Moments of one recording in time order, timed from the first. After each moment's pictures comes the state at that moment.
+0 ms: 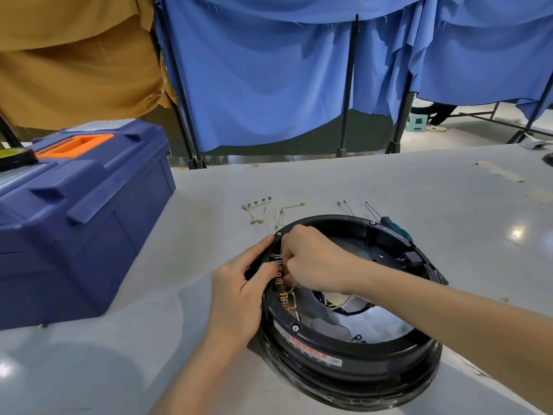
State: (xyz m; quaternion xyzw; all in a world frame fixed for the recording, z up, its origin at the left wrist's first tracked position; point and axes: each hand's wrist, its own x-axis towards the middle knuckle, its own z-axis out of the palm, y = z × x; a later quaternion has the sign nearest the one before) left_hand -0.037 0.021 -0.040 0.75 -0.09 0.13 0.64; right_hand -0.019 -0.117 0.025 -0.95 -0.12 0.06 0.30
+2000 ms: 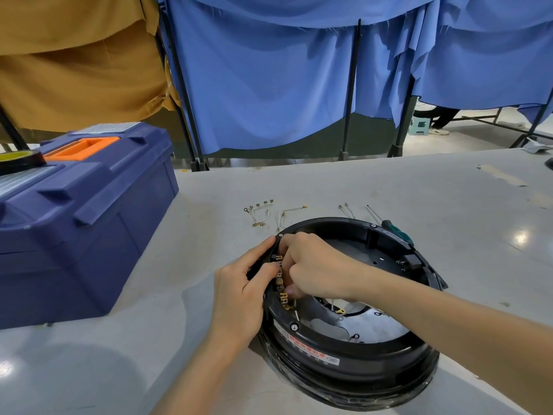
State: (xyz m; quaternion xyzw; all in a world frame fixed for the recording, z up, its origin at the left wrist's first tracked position) left_hand -0.035 0.018 -0.039 0.75 -0.10 0.14 0.64; right_hand -0.029 -0.118 0.030 -0.94 -0.14 0.10 0.29
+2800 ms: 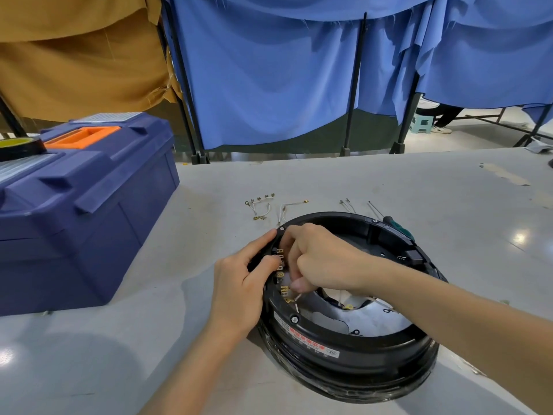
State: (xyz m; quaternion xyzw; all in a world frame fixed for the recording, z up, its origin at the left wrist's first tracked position) left_hand -0.036 0.020 -0.035 0.76 -0.11 0.14 0.62; right_hand -0.032 -0.125 0.033 -0.93 -0.14 0.12 0.33
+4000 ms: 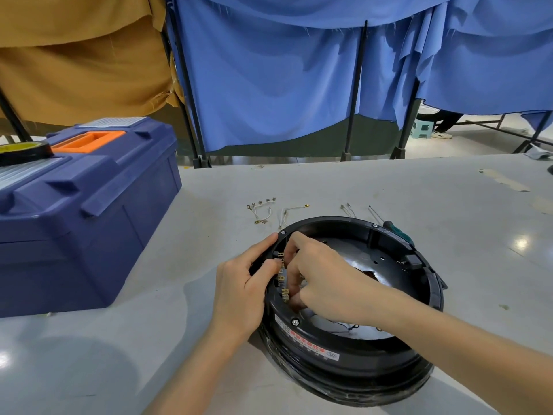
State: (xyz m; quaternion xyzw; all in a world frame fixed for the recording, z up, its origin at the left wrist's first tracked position) left_hand -0.037 0.018 -0.036 0.77 -0.09 0.14 0.61; right_hand -0.053 -0.123 0.024 -0.95 -0.21 0.04 0.25
